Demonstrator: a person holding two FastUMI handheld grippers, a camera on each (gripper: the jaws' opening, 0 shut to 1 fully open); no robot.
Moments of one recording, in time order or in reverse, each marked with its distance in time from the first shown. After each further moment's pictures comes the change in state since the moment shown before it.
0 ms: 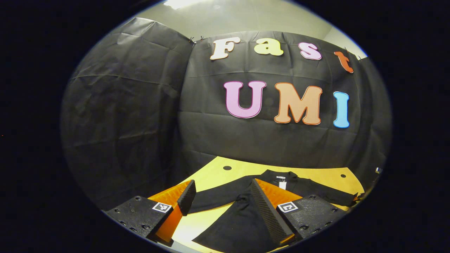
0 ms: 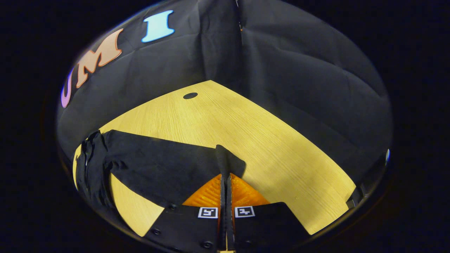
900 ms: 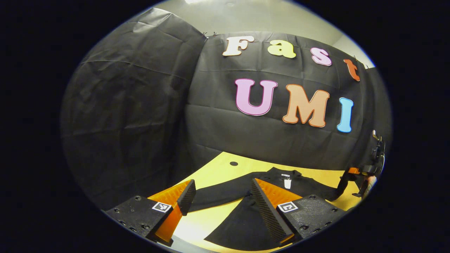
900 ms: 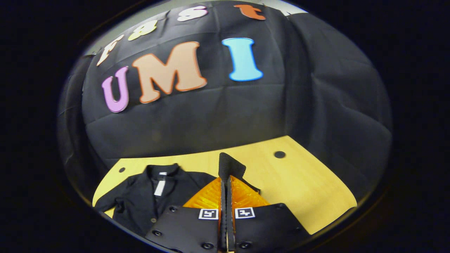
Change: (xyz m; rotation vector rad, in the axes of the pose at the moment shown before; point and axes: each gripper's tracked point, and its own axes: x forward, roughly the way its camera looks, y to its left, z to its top) left arm -0.008 0.068 -0.013 -0.065 0.026 0.015; right arm -0.148 0.296 0.094 -0.267 -0.324 0.390
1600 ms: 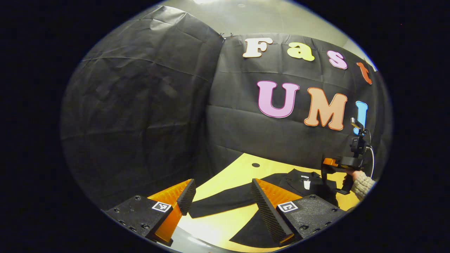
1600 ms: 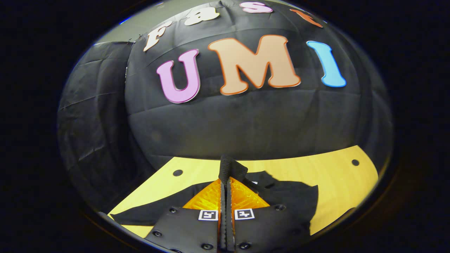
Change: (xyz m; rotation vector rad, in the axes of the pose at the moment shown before) left arm -0.006 0.078 0.007 -0.014 -0.015 0.132; right arm 0.046 0.288 -0.024 -0.126 0.026 0.327
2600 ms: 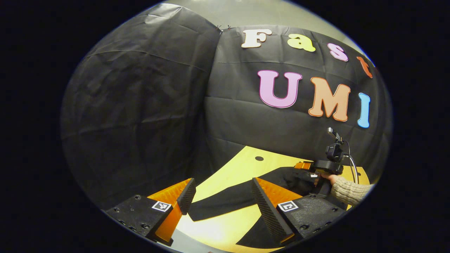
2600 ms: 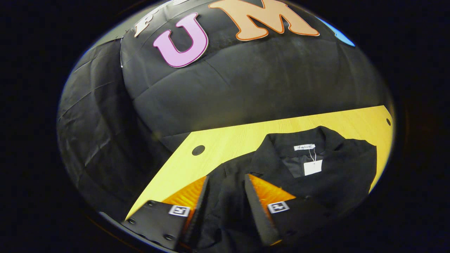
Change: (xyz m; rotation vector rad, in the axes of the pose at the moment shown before) left arm 0.045 -0.005 -0.027 0.027 0.068 -0.034; right arm 0.104 0.058 -0.080 0.129 0.196 0.130
